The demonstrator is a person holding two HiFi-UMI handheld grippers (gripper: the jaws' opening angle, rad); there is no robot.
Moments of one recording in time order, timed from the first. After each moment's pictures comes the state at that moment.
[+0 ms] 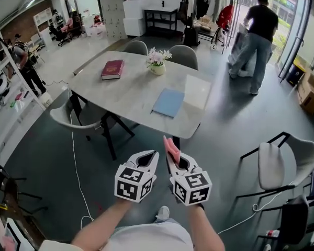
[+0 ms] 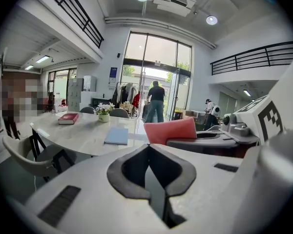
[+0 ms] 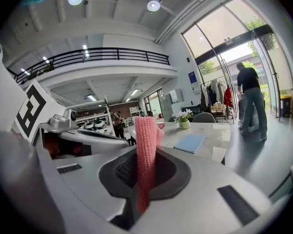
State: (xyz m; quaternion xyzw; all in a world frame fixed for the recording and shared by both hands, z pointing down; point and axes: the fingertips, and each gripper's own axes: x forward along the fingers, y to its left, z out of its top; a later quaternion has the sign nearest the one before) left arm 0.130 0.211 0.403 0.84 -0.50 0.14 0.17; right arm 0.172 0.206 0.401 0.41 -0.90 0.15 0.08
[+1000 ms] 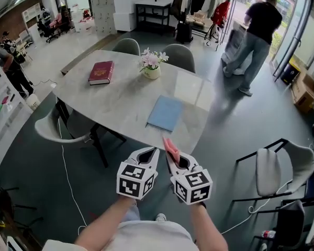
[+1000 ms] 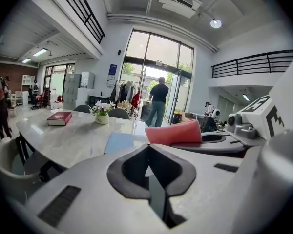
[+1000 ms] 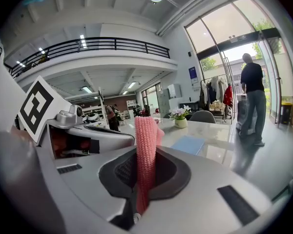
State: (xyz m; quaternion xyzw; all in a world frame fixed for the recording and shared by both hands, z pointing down) left arm 0.105 0.068 0.426 0.85 -0.48 0.13 0.18; right arm 0.145 0.077 0.425 0.42 -0.89 0.15 0.12
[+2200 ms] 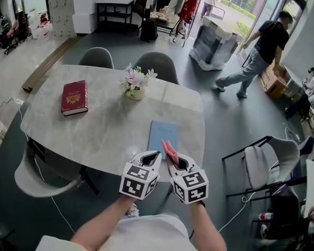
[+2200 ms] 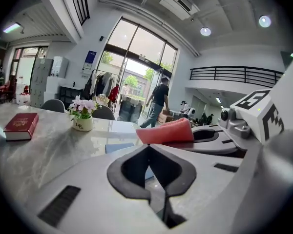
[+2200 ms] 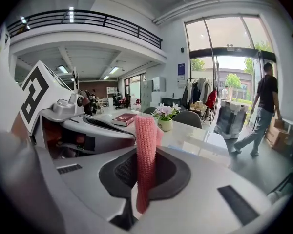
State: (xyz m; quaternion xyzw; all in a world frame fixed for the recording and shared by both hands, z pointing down) left arm 0.048 -0.123 0.439 0.92 -0.32 0.14 0.19; right arm 0.074 -0.114 0.440 0.53 -0.81 0.13 0.21
